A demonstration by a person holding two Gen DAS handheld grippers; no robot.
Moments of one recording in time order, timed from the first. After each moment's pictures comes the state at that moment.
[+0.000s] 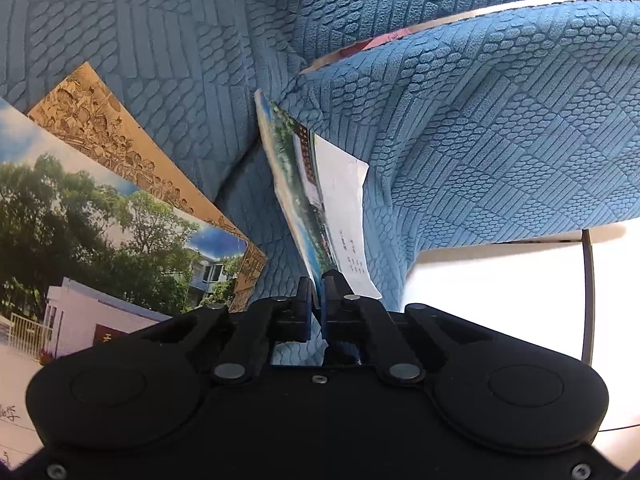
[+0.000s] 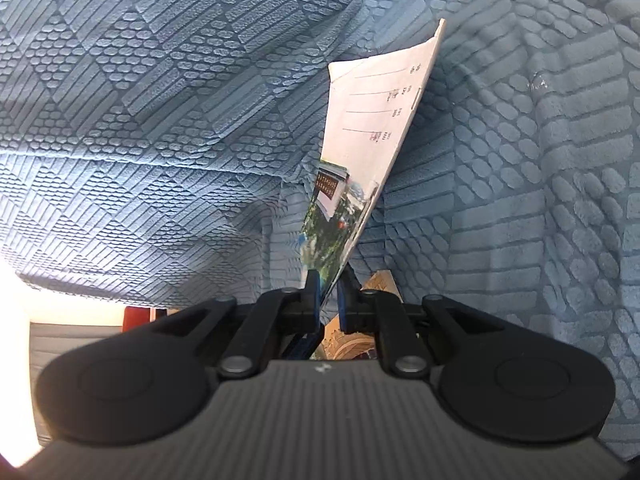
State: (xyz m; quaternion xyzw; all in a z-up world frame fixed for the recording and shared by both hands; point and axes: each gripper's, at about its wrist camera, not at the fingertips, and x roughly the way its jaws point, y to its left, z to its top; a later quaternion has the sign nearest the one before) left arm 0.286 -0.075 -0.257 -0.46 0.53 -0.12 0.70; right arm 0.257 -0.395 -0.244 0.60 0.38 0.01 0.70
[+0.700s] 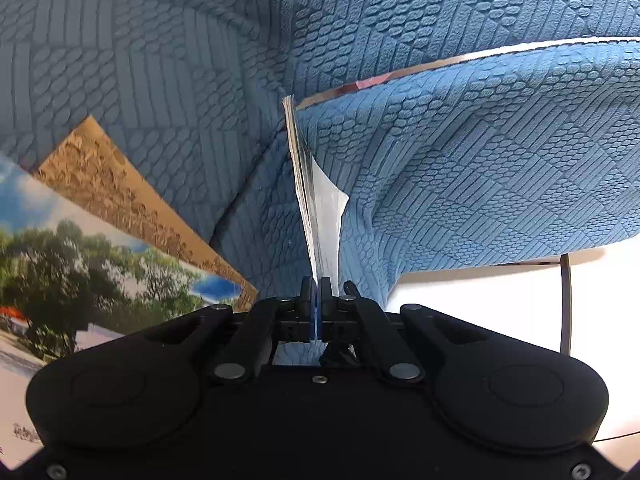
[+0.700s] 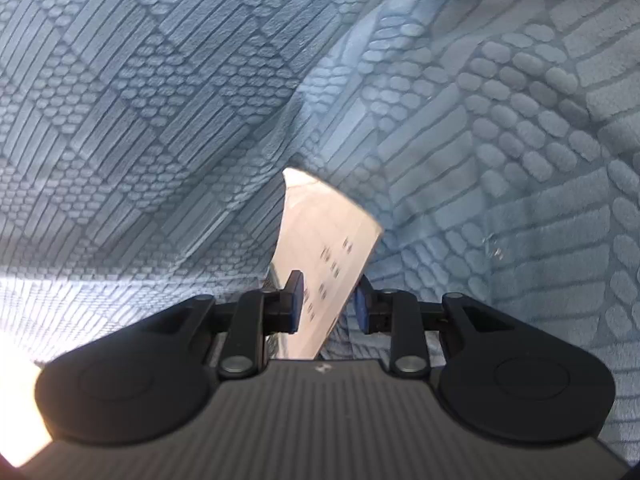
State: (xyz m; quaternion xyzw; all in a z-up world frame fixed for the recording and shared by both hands) left arm 0.297 -0.043 -0.240 -0.48 0.51 -0.13 0.70; right arm 0.283 -0.465 -0.280 0.66 0.35 -0.04 0.67
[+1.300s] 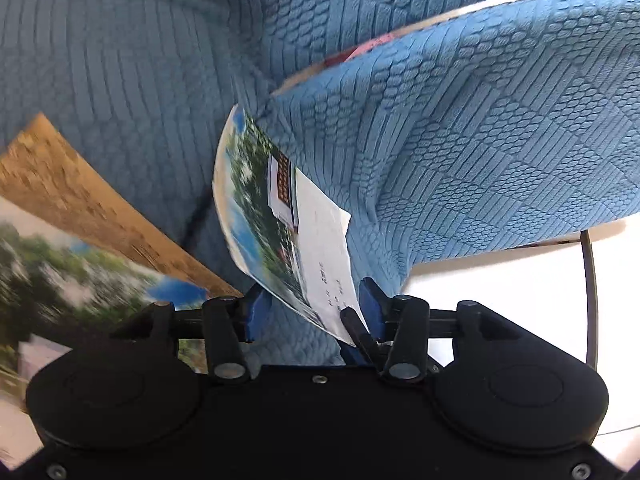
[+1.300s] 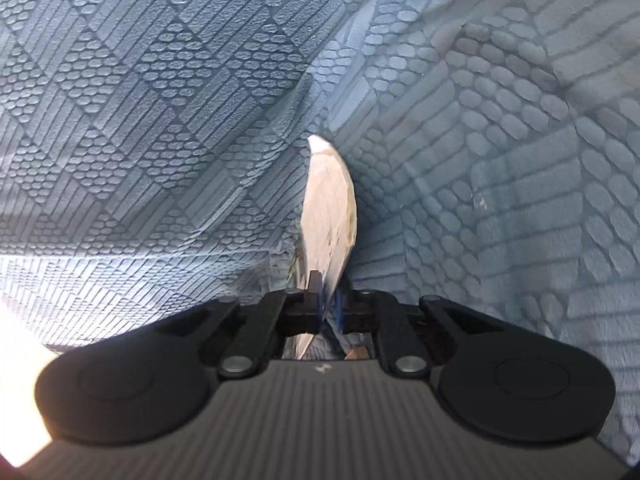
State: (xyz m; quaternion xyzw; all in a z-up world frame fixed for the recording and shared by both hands) left arm 0.309 -0.084 -0.247 -0.45 0.51 -0.13 0.72; right arm 0.258 -0.454 -0.264 0.66 0.34 -0.01 0.67
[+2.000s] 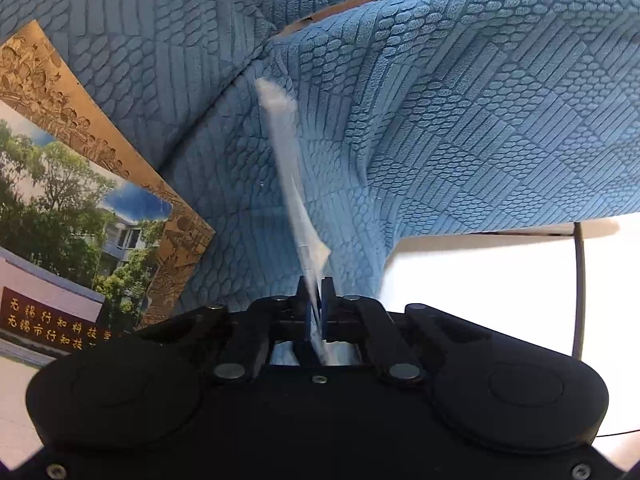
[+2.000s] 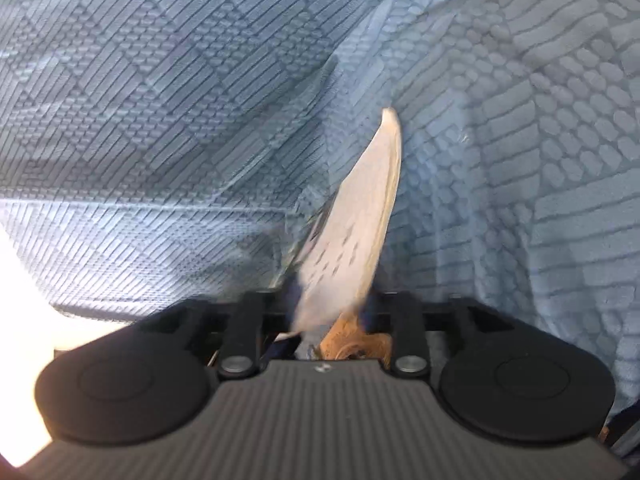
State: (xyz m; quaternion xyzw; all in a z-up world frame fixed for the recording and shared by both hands) left arm 0.291 -0.106 -0.255 -0.49 0.53 -0.14 0.68; right arm 0.206 -0.437 -0.245 0.65 0.32 -0.01 0.69
